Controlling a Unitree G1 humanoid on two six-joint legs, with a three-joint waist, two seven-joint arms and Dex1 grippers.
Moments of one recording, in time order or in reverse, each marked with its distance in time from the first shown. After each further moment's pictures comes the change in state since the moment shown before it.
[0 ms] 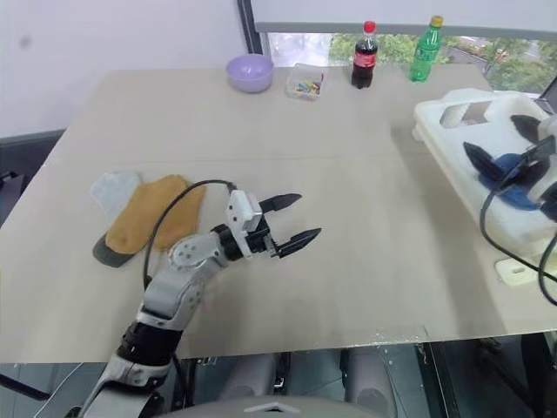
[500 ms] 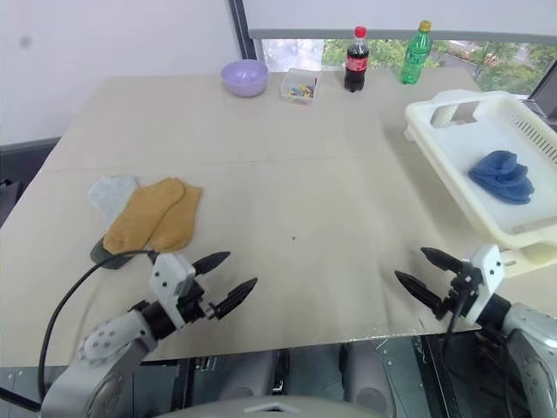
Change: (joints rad) left arm 0.587 0.117 0.218 -0.320 -0.005 0.054 0.115; right arm 0.515 0.095 0.095 0.015 0.002 -0.094 0.247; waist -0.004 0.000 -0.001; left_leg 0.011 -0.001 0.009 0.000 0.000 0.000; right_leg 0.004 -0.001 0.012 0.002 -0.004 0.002
